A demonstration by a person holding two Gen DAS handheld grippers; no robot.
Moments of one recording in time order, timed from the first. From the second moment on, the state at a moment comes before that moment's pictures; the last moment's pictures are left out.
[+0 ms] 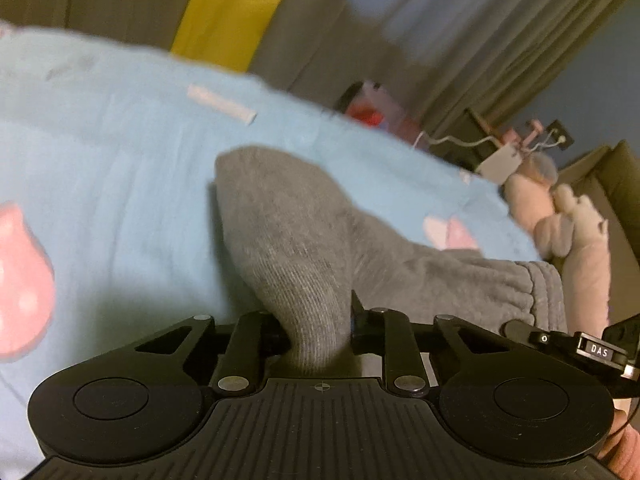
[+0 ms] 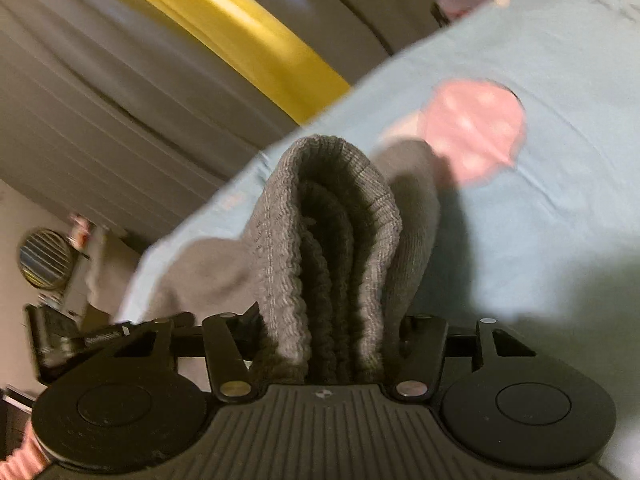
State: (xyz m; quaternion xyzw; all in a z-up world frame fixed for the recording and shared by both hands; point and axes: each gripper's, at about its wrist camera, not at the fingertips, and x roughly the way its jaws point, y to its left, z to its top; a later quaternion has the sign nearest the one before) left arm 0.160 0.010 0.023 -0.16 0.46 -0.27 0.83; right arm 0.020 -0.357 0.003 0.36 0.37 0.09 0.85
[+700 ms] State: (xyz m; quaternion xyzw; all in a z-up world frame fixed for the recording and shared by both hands) left arm 0.114 0.005 -0.007 -0.03 0.46 -0.14 0.88; right arm 0.035 -0.343 -0.001 0.18 0.39 -0.10 0.90
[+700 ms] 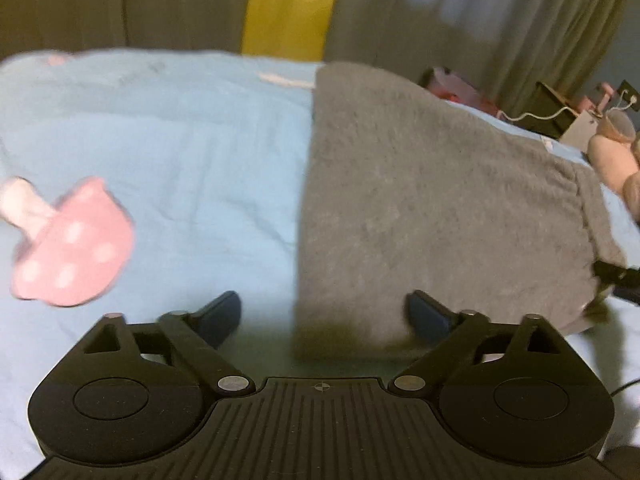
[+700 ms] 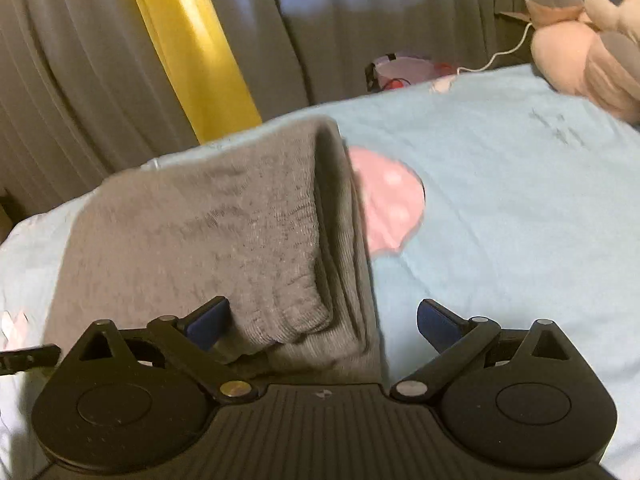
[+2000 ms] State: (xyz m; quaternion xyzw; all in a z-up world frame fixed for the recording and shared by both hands) left arm -0.108 -0.013 0.125 0.01 0.31 -0.09 0.95; right arm -0.150 -0.195 0.117 0.00 0.28 -0.07 0.96
